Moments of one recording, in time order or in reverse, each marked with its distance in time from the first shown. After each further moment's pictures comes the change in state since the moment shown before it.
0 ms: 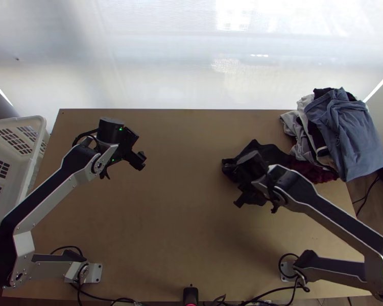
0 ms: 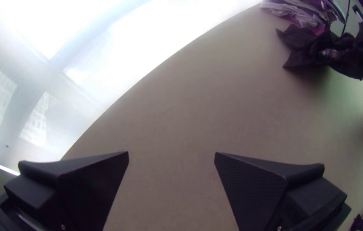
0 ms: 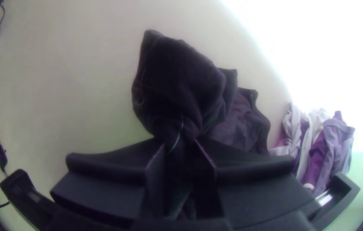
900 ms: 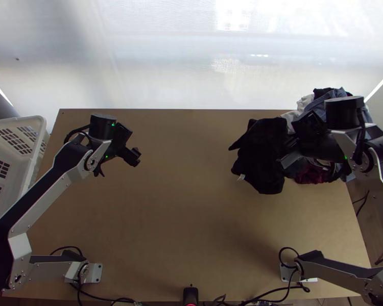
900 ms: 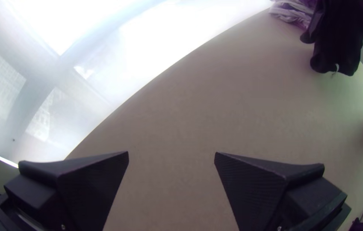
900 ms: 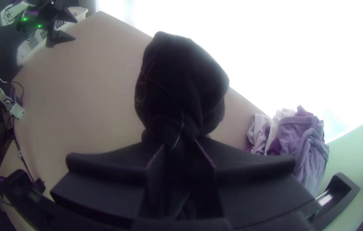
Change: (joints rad) left arm 0.039 -0.019 0.036 -0.043 -0.004 0.001; right arm -0.445 -0.013 0.579 -0.333 -0.379 -0.129
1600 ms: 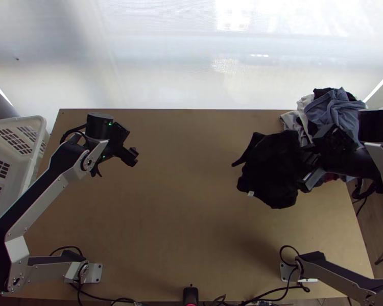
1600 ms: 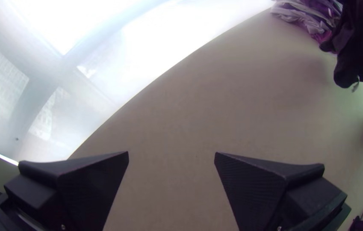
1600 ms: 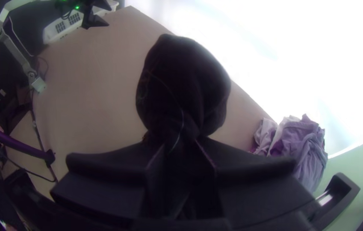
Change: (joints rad) left arm 0.008 -0.020 0.011 -0.029 -0.010 0.010; right arm -0.091 -0.087 0.073 -0.206 -0.175 -0.196
